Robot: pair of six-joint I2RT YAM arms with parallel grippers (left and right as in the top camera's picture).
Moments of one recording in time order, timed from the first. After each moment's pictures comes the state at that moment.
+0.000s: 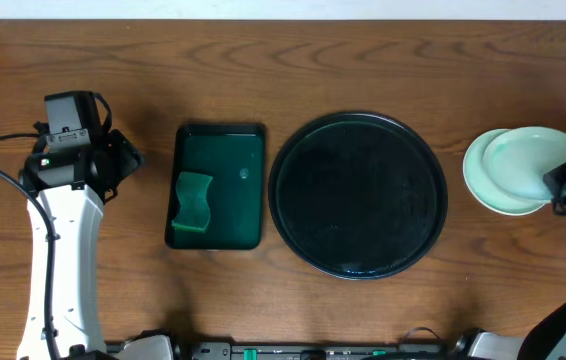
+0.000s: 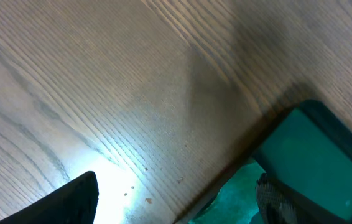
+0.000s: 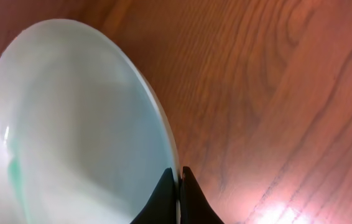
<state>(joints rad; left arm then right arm) 0.21 1.36 1.20 -0.95 -0.18 -0.51 -0.51 1.50 1.02 -0.59 0.23 0.56</state>
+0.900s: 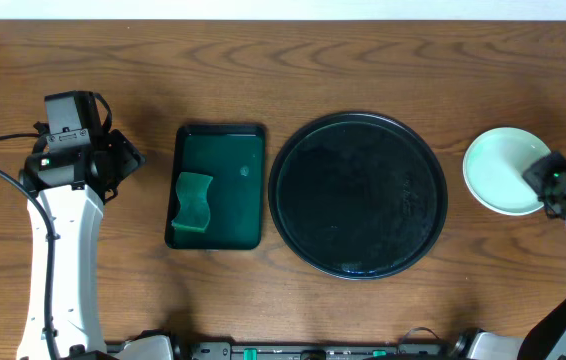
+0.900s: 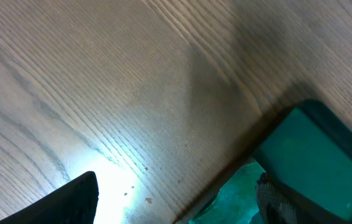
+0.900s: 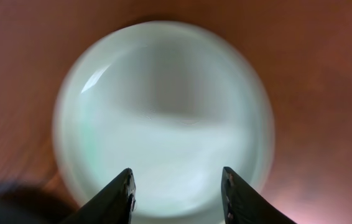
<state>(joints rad) 0.21 1.36 1.20 -0.95 -0.18 -0.51 -0.47 1.50 0.96 -0.46 -0.07 0.43</state>
